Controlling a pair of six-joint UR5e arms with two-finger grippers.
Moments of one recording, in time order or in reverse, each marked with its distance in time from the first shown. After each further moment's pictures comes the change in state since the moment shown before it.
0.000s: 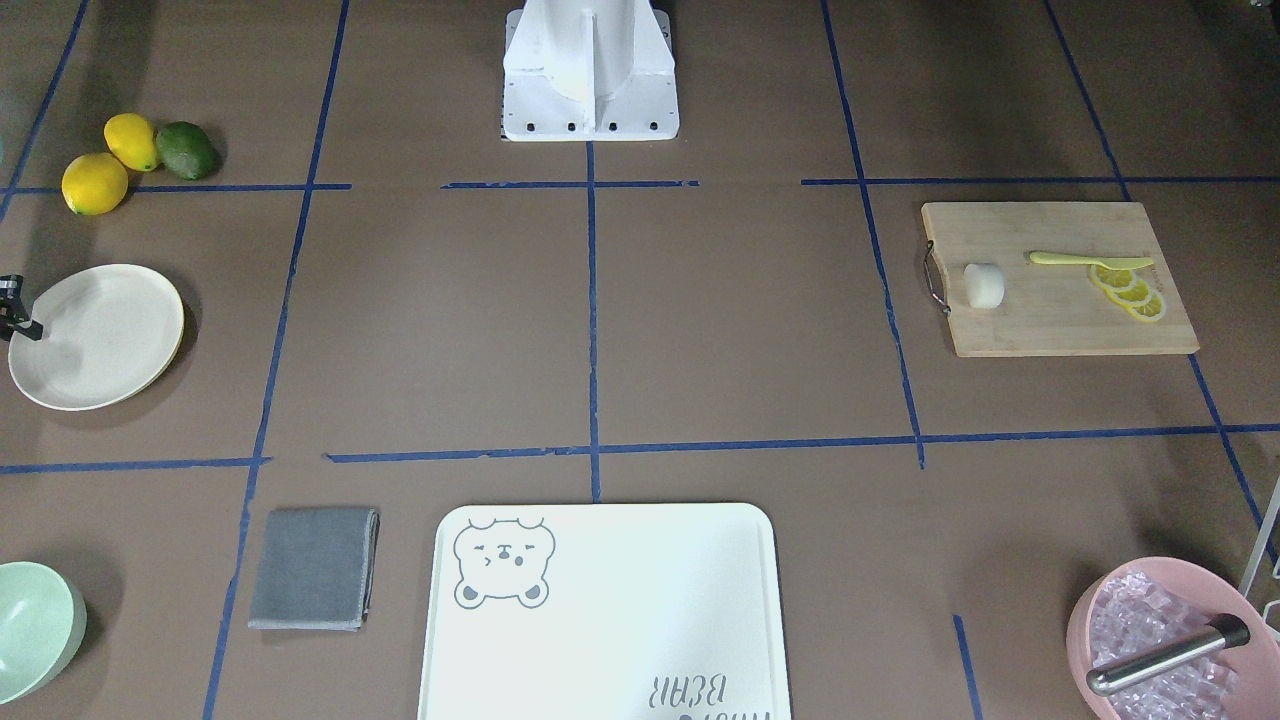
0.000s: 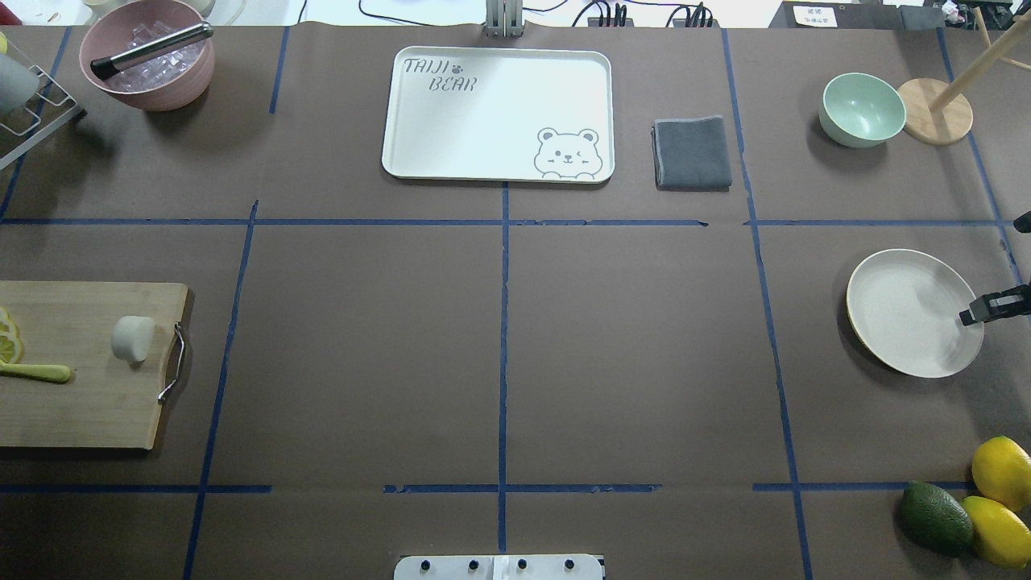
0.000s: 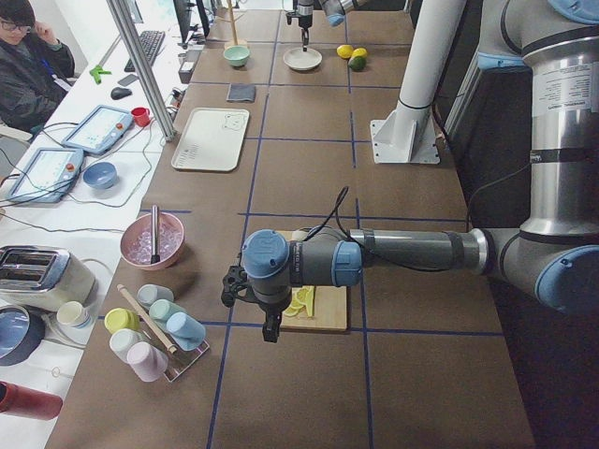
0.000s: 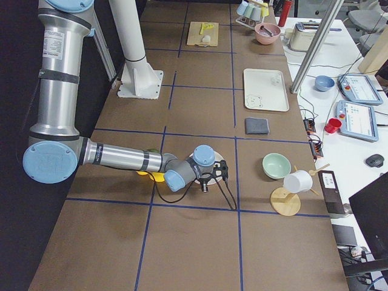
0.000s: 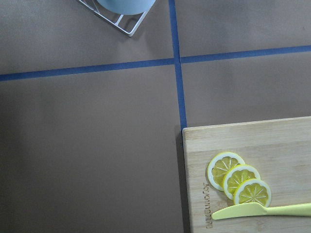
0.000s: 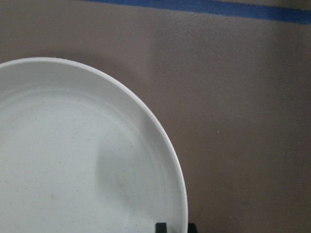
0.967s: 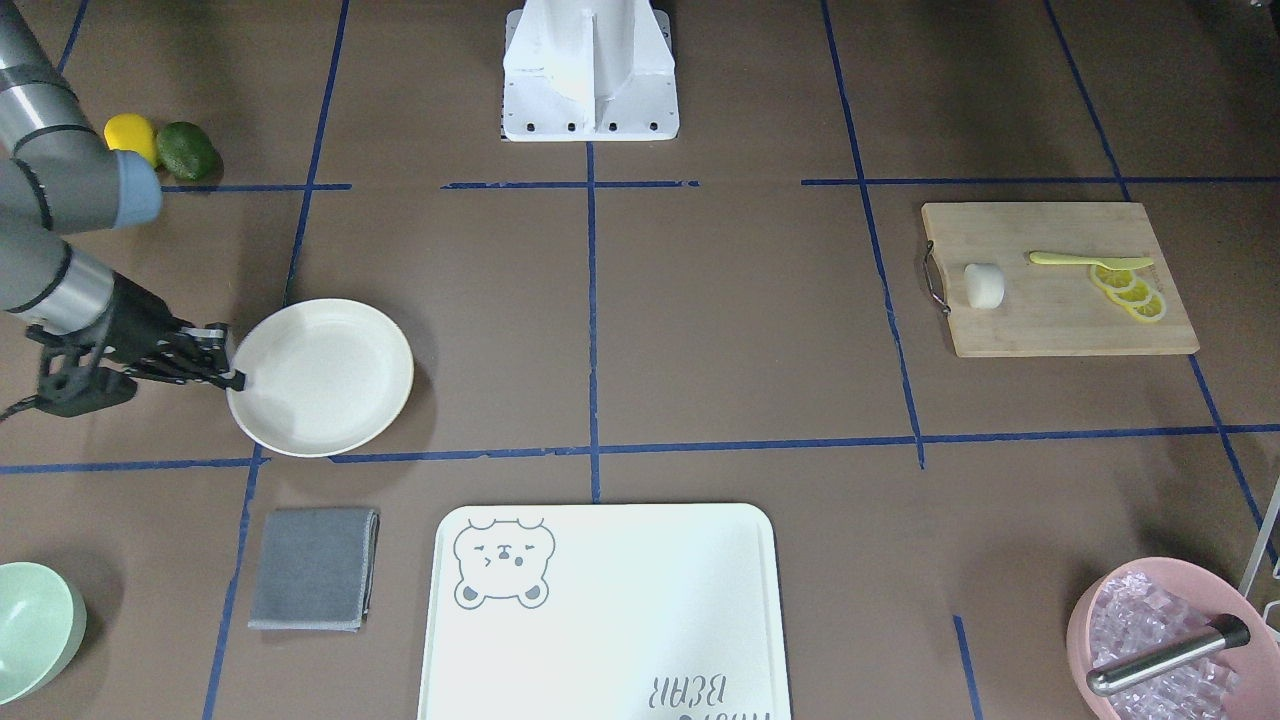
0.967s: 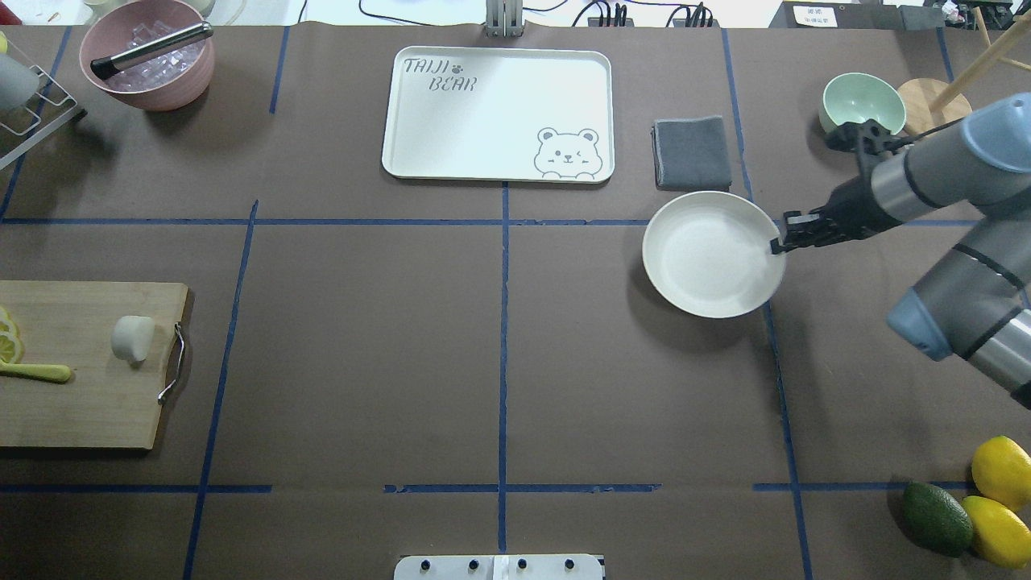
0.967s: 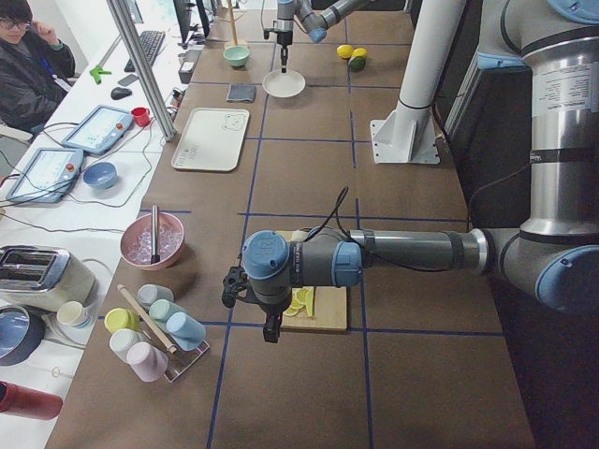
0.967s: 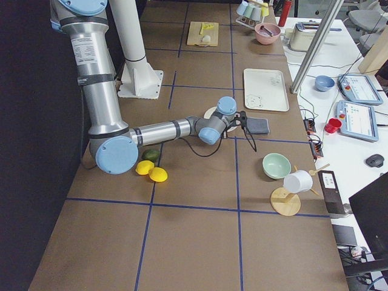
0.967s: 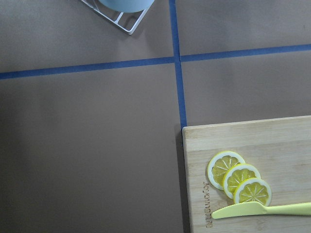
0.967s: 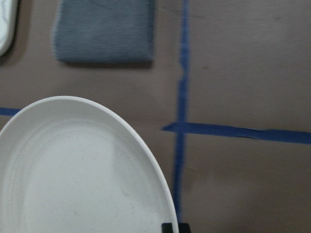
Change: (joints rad) left arm 0.002 0.001 0.002 0.001 -0.001 0.000; right arm -0.235 0.391 0.042 -0.004 -0.050 0.513
